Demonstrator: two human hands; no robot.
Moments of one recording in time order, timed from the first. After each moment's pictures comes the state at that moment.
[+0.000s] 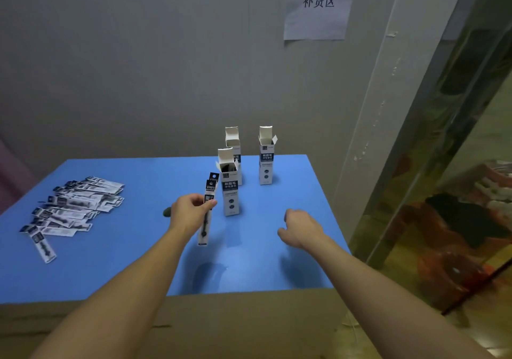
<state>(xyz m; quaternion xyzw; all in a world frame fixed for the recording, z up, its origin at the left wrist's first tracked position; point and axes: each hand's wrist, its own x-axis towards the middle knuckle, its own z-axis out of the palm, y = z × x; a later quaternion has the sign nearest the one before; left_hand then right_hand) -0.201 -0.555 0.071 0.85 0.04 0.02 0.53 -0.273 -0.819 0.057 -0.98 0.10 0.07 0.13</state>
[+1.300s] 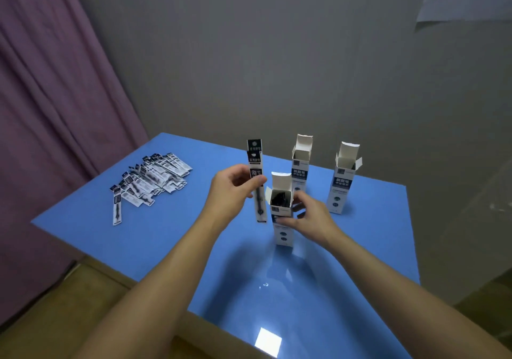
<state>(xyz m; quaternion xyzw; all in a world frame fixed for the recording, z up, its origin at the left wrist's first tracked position) -0.165 -0.595 0.150 0.78 0.05 0.13 0.62 -0.095 -0.788 0.047 -0.88 -0.16 0.04 0.45</state>
